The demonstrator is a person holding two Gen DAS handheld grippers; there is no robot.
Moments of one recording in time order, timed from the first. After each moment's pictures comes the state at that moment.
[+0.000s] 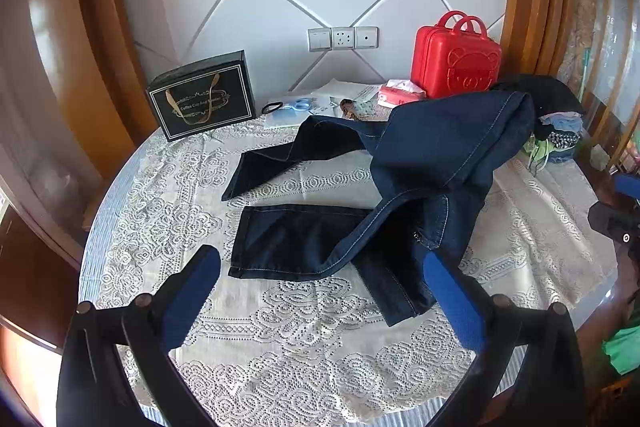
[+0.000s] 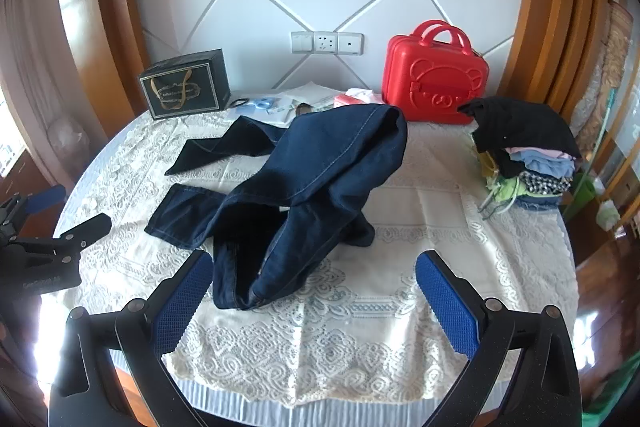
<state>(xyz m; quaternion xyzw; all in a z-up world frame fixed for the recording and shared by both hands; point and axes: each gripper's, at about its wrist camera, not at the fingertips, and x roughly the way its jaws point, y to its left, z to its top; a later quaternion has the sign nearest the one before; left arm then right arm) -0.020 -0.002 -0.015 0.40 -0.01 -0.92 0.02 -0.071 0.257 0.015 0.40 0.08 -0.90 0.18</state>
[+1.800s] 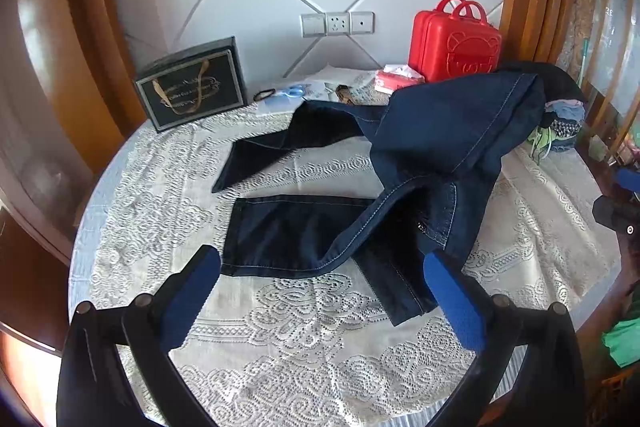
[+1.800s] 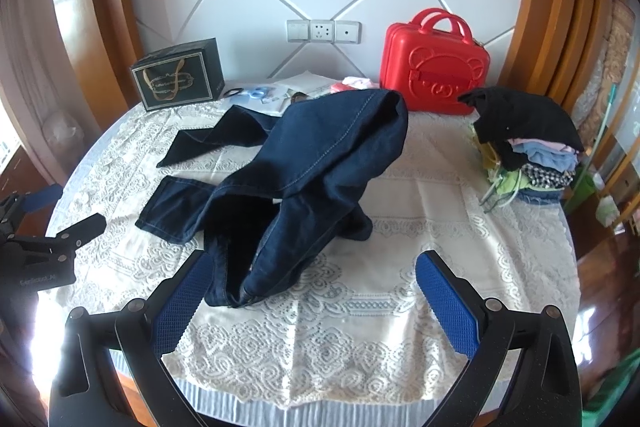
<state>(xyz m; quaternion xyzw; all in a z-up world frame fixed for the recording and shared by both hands) -0.041 -0.006 -0.045 0.42 -0.01 -0.91 0.01 -0.086 0.256 -0.003 0.42 0.08 -0.89 0.17</state>
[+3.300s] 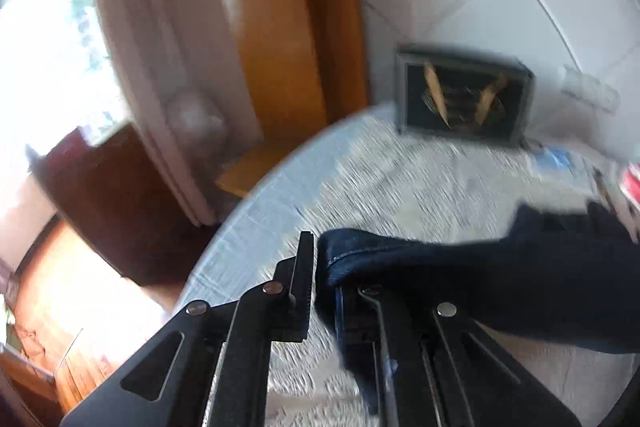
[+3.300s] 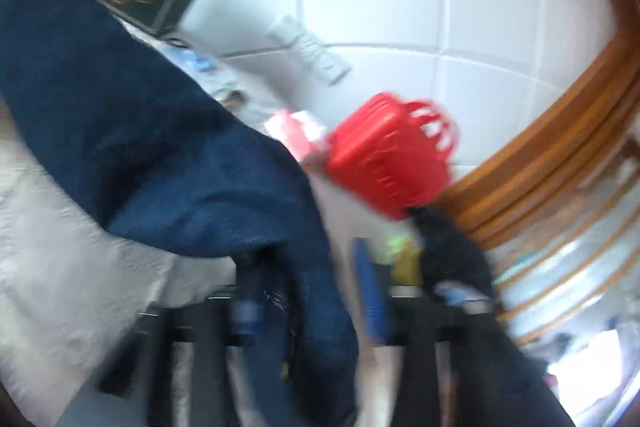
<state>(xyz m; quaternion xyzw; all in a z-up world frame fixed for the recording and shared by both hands) -0.078 -0.294 -0.110 0.37 0.08 -0.86 0.34 -0.172 0.177 -0.097 0.30 0.36 -0.88 0.08</state>
